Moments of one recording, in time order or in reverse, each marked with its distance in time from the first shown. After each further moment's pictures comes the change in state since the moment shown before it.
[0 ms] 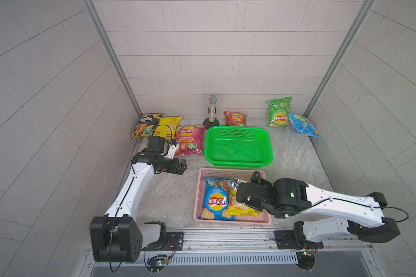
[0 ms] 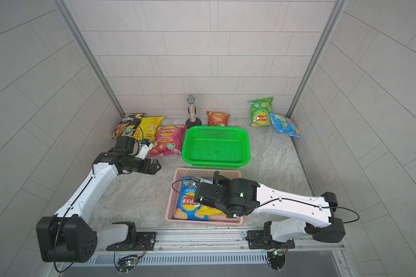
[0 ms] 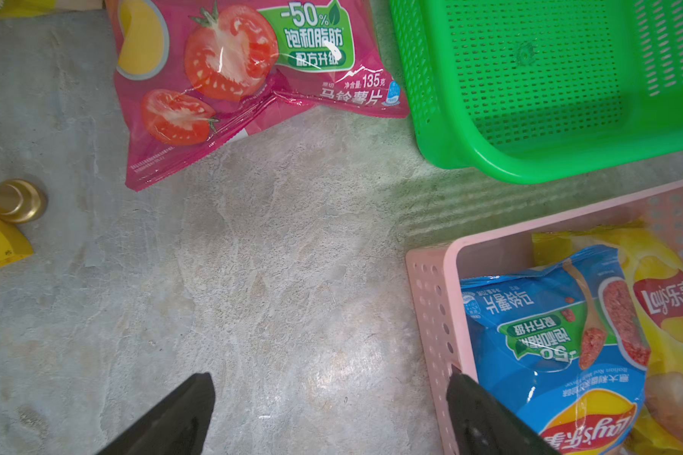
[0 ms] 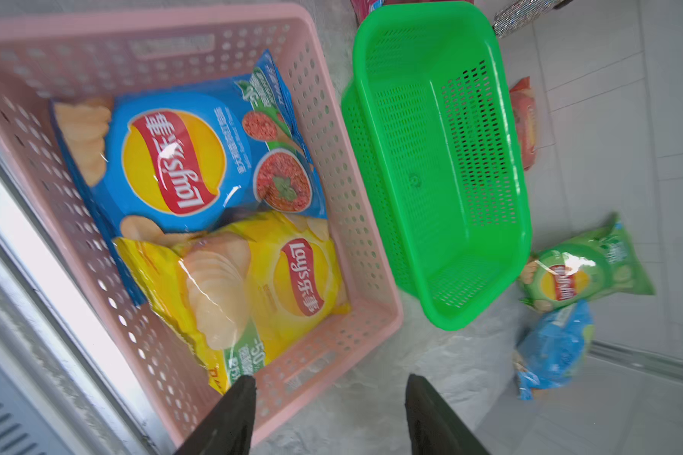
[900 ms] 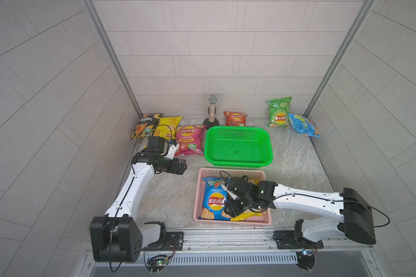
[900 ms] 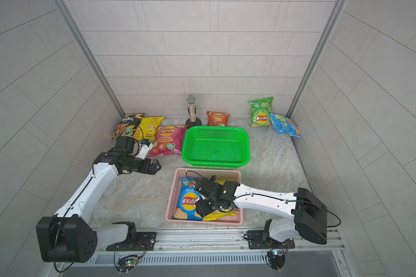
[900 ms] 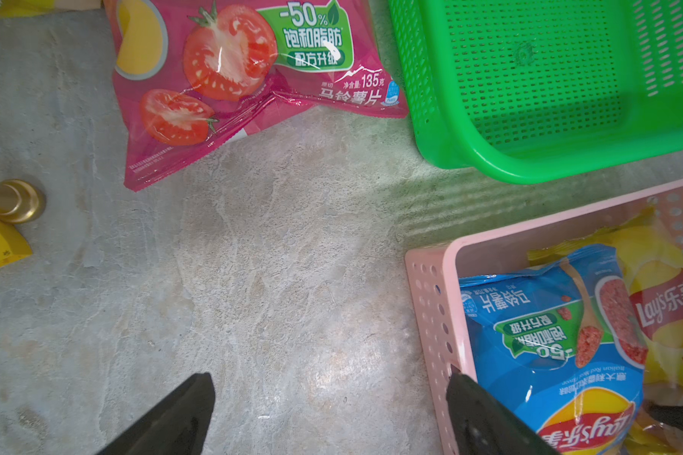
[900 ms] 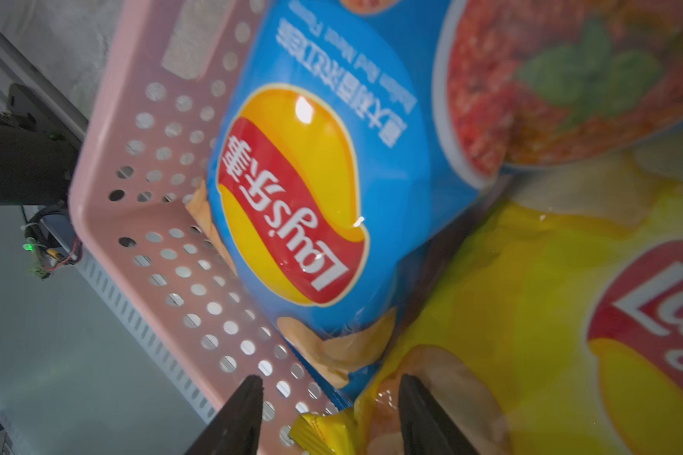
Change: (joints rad) left arm 0.000 0.000 0.000 0.000 0.002 0.000; right arm -0.206 0.109 -0.484 0.618 -0.636 0.490
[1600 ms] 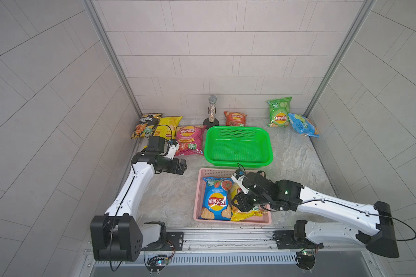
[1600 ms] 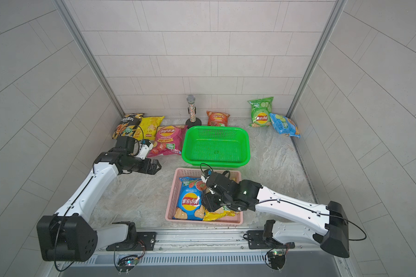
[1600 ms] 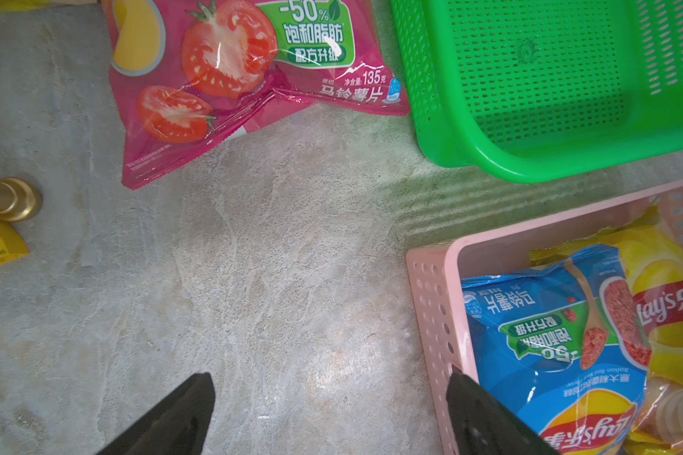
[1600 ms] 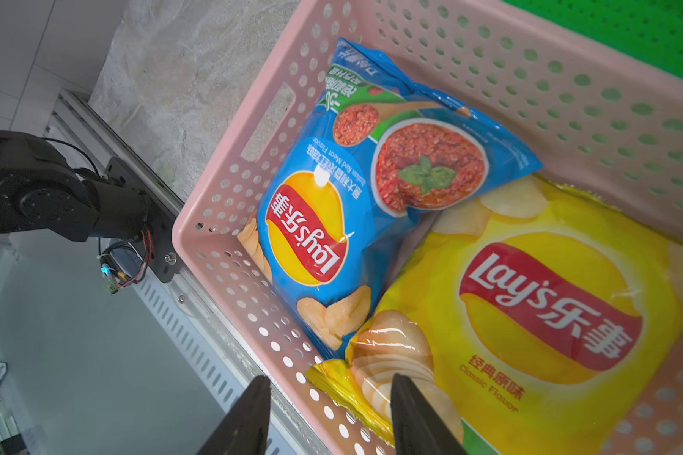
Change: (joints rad) left arm 0.000 0.008 0.000 0.000 0.000 0.000; right arm -0.012 -0.273 0.005 -0.090 0.086 0.019
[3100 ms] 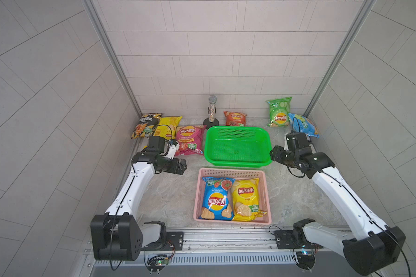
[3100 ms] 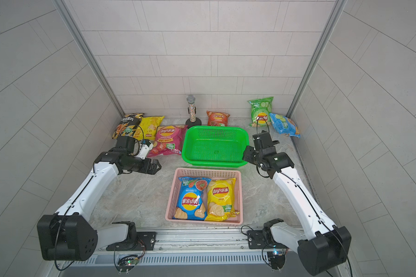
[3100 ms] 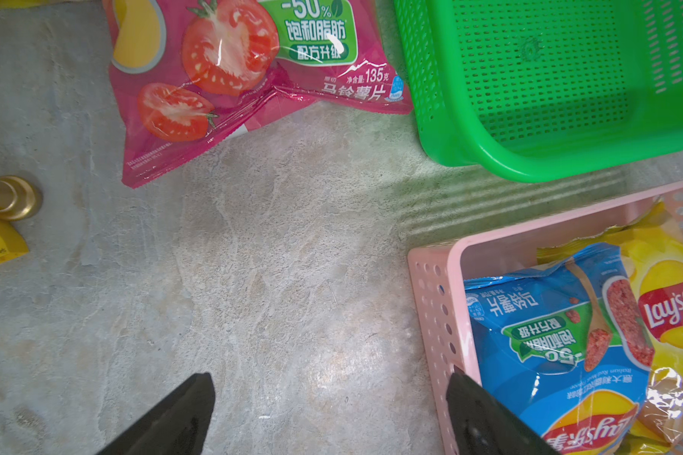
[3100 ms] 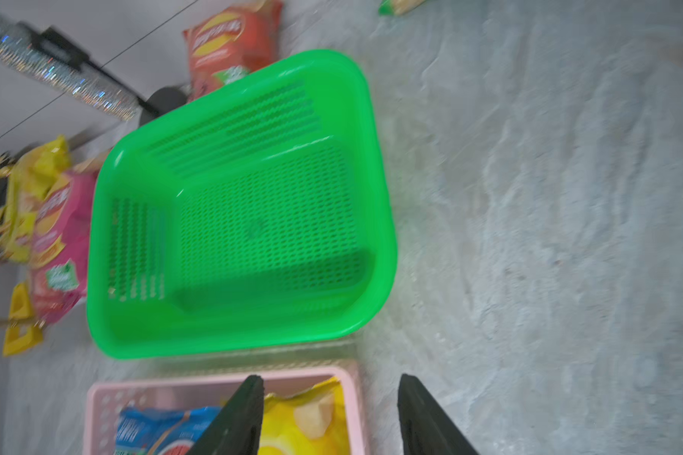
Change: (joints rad) left arm 0.000 0.004 0.000 0.000 -0.004 0.000; right arm -0.885 0.080 0.247 -0.064 0.139 -0.051
